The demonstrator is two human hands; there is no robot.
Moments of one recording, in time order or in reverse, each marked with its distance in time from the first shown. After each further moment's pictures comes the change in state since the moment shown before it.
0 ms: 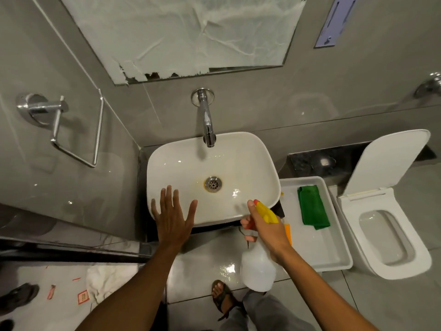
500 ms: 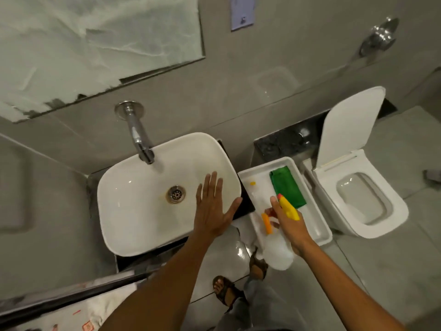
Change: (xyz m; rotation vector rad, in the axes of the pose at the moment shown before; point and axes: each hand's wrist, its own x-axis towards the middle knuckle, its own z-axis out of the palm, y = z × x) left_hand 0.018 0.195 0.069 -0.112 -0.204 0.489; right_hand 0.049 0.049 -0.161 0.144 0.298 0.014
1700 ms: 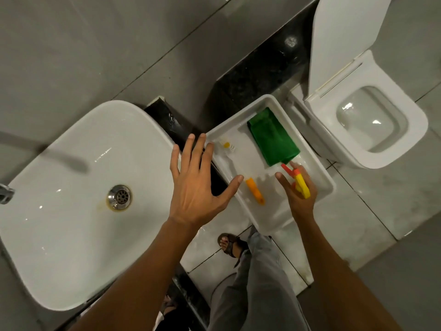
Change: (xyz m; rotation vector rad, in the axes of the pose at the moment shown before) left_hand 0.076 0.058 0.050 0.153 -0.152 0.180; right_hand 0.124 0.165 -0.073 -0.007 0.436 -0.182
